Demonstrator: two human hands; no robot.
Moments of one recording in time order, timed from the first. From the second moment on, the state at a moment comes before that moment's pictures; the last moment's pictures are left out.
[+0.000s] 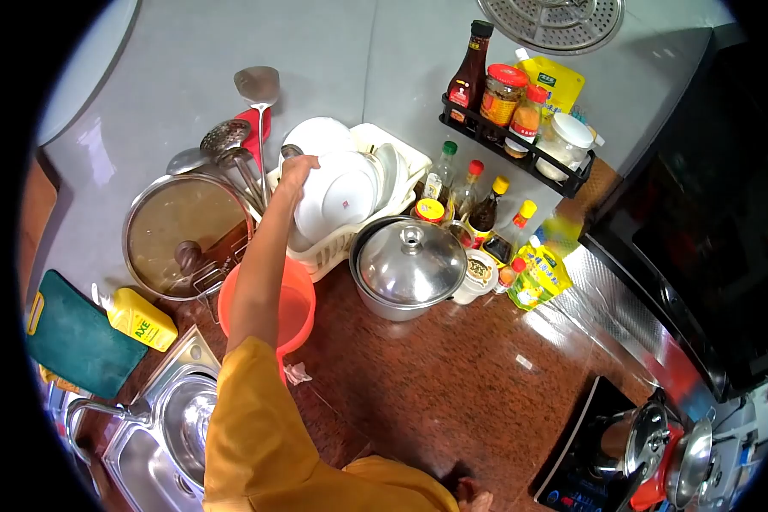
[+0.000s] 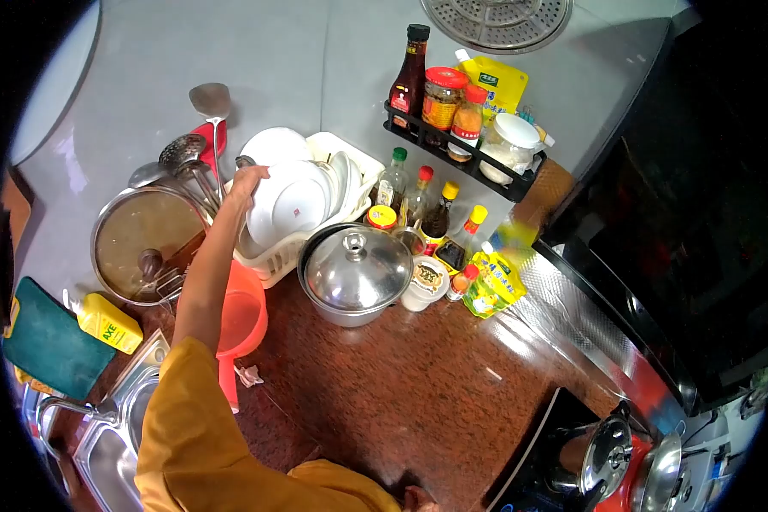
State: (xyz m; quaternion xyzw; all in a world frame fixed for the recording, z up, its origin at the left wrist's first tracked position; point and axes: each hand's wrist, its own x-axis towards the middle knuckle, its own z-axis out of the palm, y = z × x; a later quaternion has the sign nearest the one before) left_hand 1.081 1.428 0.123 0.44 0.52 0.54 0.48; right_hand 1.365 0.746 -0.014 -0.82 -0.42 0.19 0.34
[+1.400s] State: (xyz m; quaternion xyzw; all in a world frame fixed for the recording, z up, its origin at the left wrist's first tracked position) left_hand 1.019 1.493 0.056 0.62 0.59 0.51 0.11; right_hand 1.361 0.733 0.006 -0.84 -0.39 0.24 0.29
